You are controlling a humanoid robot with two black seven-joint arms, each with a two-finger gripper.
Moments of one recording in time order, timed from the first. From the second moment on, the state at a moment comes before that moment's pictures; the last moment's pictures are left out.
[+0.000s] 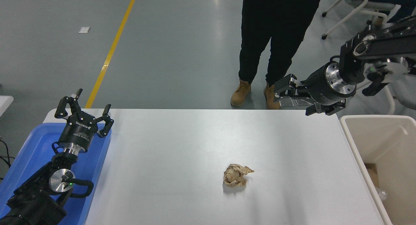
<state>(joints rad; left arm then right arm) -0.45 0.28 -1.07 -0.58 0.20 -0.61 -0.45 2.21 -0.43 -1.11 1.50 0.11 0.49 -0.19</state>
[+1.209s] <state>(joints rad) -0.45 0.28 -1.07 -0.58 0.20 -0.61 -0.45 1.50 -0.03 -0.87 0.97 0.08 0.52 -0.18</state>
